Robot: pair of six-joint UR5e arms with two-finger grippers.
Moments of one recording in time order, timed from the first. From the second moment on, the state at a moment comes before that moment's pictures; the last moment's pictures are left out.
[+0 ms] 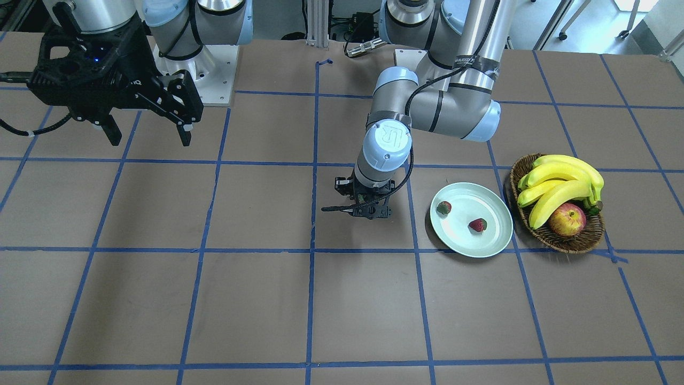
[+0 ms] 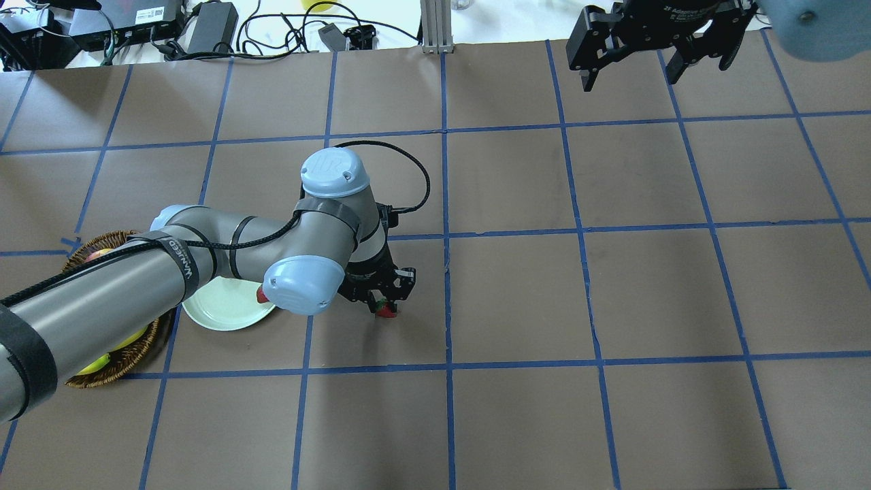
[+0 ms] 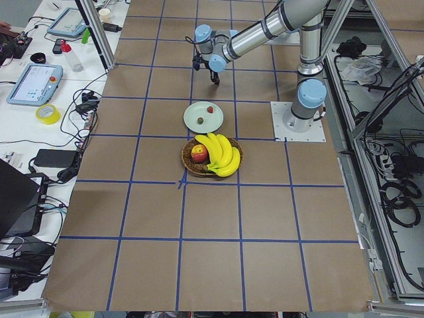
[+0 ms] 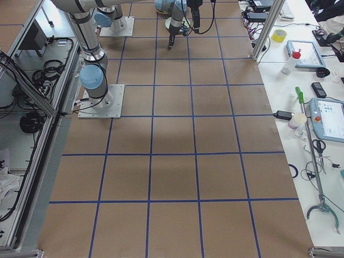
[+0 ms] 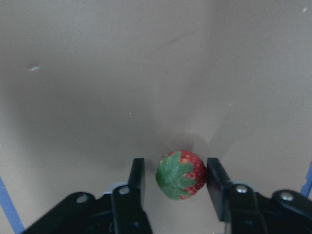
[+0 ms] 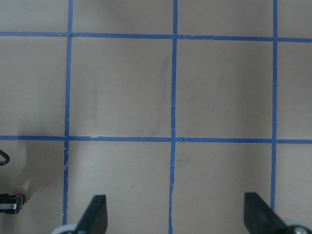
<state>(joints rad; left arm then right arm) -1.81 -1.91 -1.97 -1.02 1.47 -0.21 1.63 -1.51 1.40 -1.62 -1.60 0.03</state>
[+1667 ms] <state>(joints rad) -1.42 -1.90 -1.83 -1.23 1.74 0.27 1.63 -1.52 1.41 -1.62 -1.60 0.03</state>
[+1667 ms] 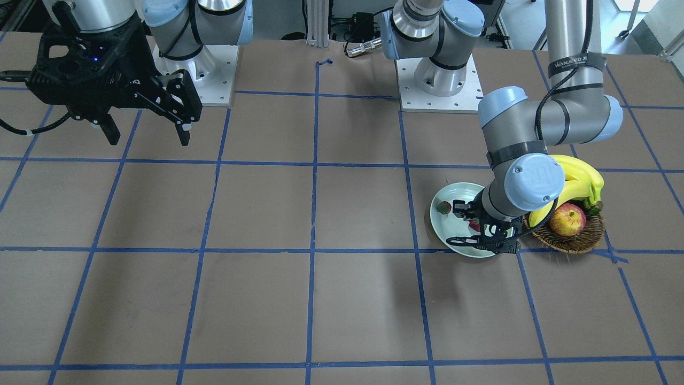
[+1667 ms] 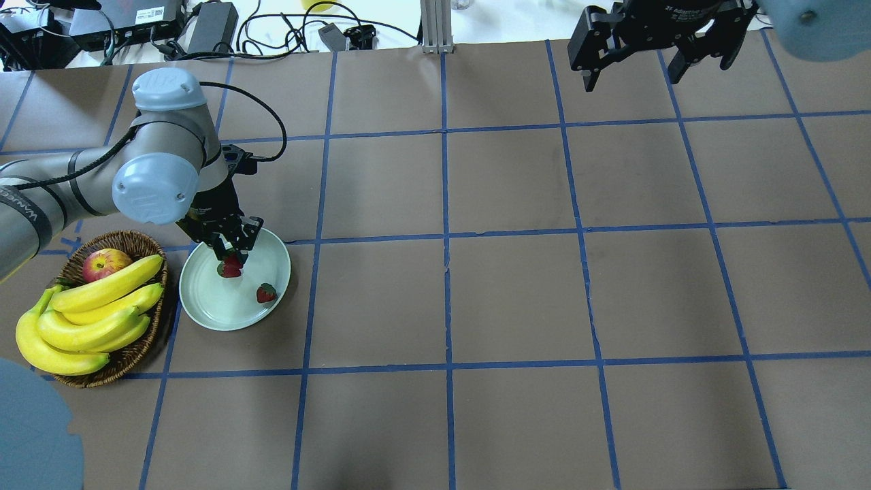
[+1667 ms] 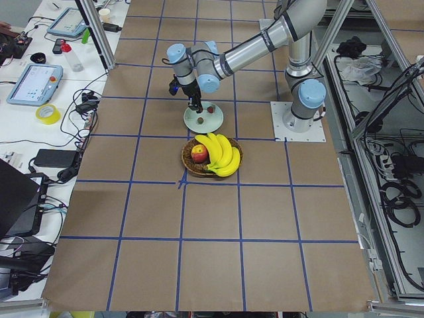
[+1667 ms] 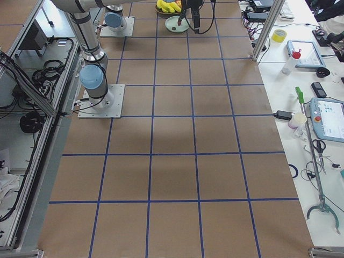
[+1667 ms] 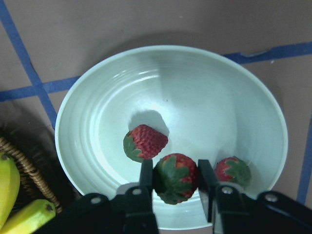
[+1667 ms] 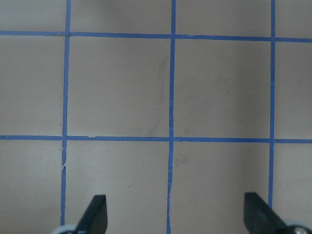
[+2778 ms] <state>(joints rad) -1.44 -1.77 -1.57 -1.40 1.69 0.17 1.63 -1.52 1.41 -1.62 -1.60 0.03</state>
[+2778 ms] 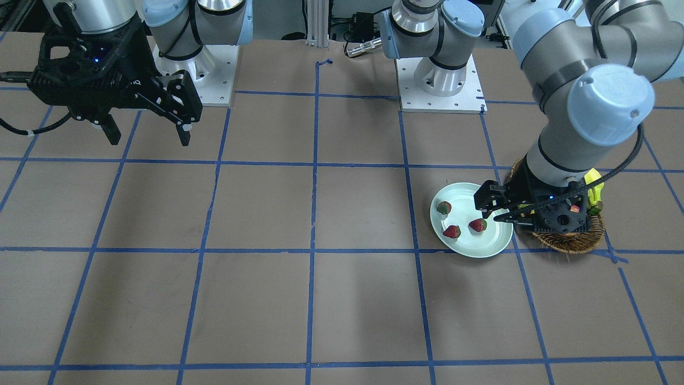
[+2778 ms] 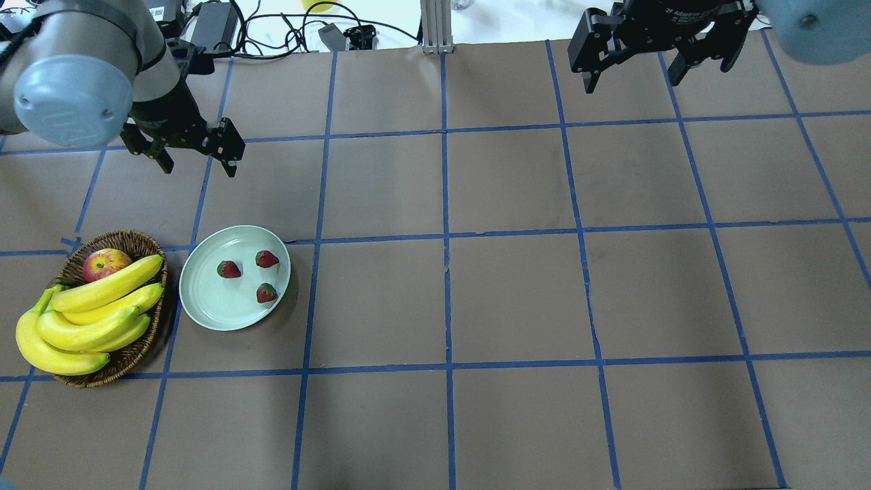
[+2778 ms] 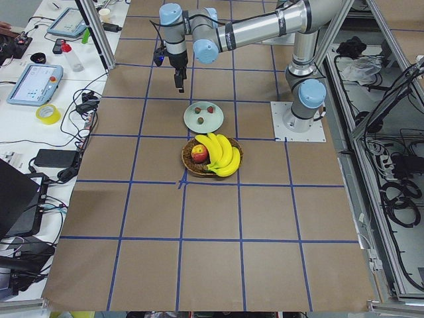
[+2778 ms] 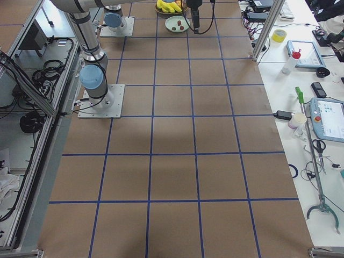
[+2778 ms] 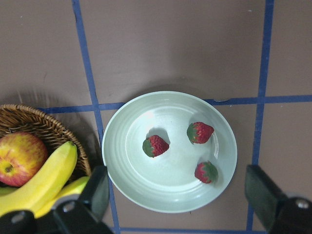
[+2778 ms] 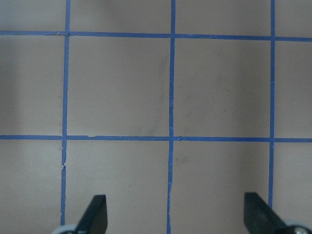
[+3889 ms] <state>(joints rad) -1.49 -1.59 -1.52 -1.56 1.54 0.12 1.63 -1.52 1.41 -1.62 -1.60 0.03</state>
